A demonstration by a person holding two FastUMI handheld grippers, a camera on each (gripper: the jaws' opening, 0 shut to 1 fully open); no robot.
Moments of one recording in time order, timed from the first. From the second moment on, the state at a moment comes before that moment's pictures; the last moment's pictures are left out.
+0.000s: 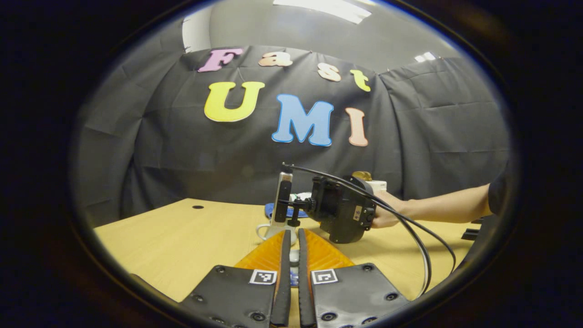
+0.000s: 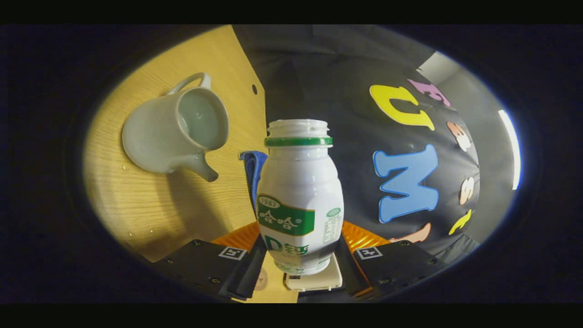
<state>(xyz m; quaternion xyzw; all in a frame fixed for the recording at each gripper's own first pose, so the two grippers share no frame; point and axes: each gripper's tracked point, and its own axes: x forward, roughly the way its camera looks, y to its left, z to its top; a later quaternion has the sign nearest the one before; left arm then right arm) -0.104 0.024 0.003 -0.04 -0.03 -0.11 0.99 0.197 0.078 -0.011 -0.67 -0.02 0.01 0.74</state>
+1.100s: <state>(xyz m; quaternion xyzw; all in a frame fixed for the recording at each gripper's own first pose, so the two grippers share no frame) -0.103 0.032 0.005 -0.04 -0.03 -0.10 0.99 0.194 0.080 0.005 -0.76 -0.06 0.00 0.65</state>
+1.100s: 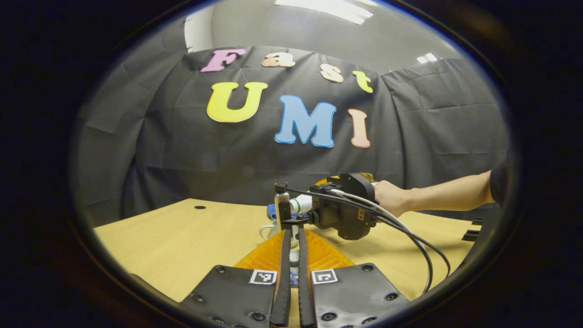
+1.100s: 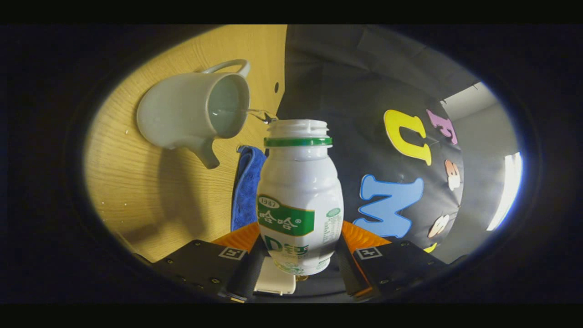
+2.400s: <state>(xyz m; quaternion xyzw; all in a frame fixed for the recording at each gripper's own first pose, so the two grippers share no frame) -0.105 0.032 0.006 -0.03 -0.03 -0.10 0.99 0.196 0.085 0.029 -0.82 -0.11 -0.02 0.56</state>
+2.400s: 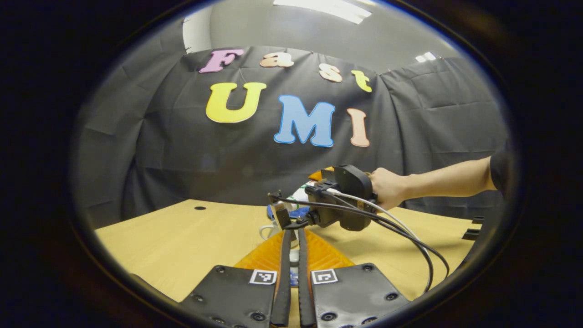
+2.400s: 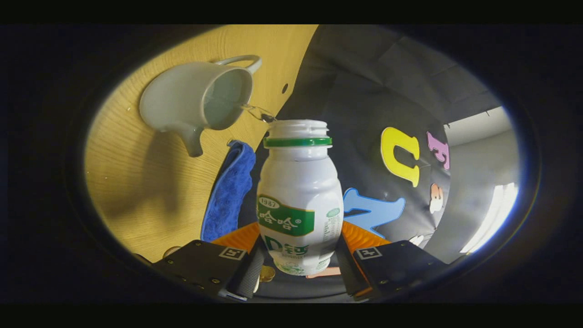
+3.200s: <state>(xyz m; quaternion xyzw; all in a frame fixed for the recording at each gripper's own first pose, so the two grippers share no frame) -0.106 0.037 0.010 -0.03 -0.03 -0.10 0.99 0.198 0.089 0.037 -0.85 -0.14 -0.02 0.51</state>
